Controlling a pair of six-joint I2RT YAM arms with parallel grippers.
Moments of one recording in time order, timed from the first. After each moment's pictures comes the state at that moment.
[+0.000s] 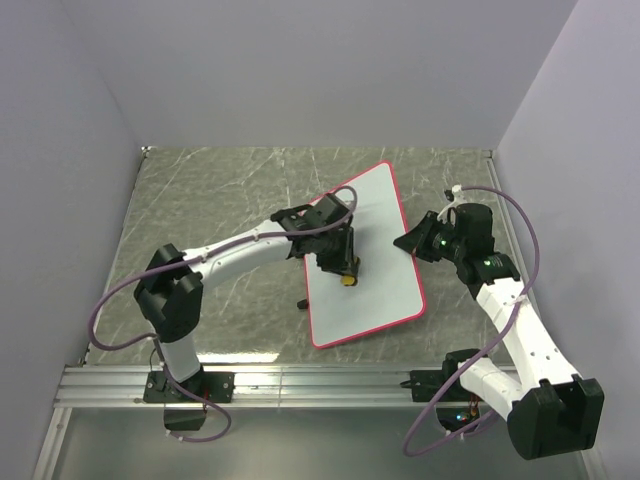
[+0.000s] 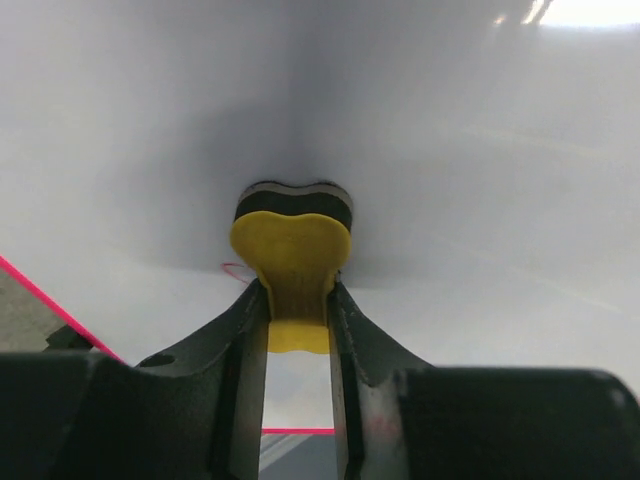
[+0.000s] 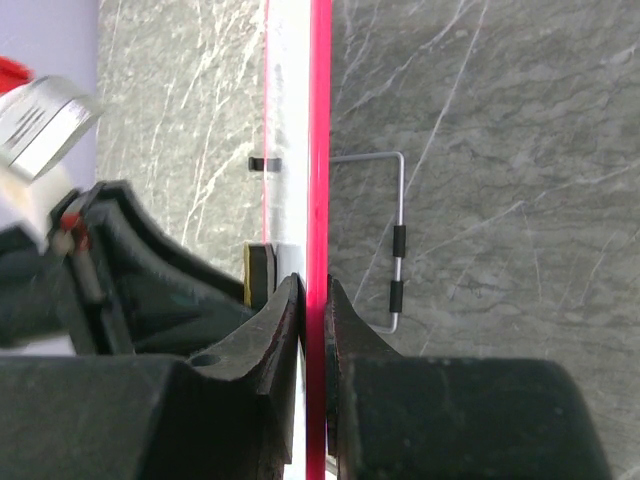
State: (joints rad) left arm -0.86 1.76 1.39 -0.56 0.22 -0.76; right arm 0.14 0.98 0.78 -0.39 -0.41 0.57
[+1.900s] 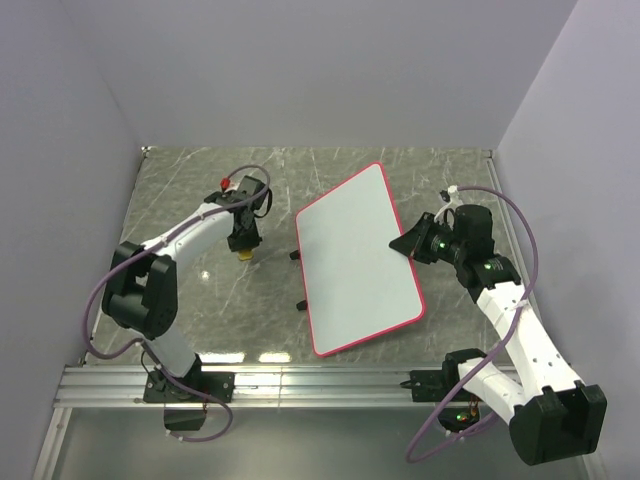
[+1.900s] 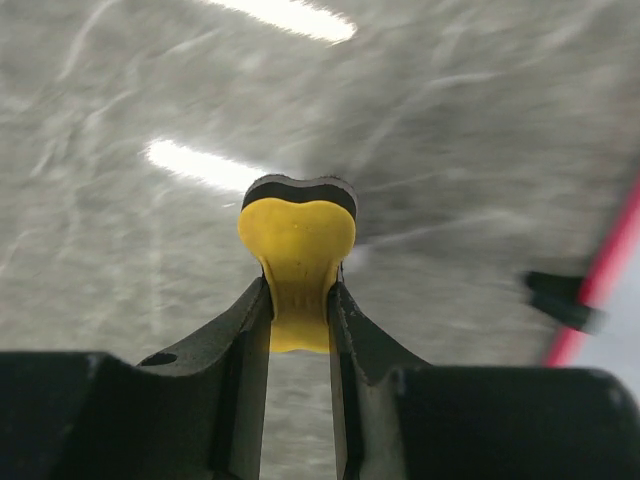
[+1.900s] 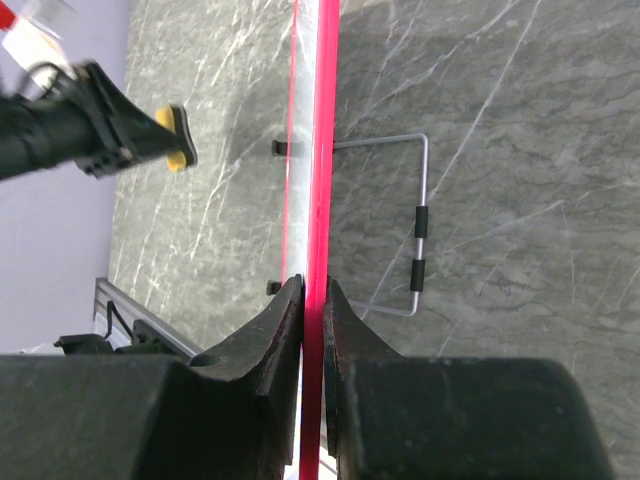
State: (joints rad) left arm -0.41 1.67 1.25 -0.76 -0.32 -0.66; right arm 0.16 0.95 0.78 -0.39 -0.47 0.56
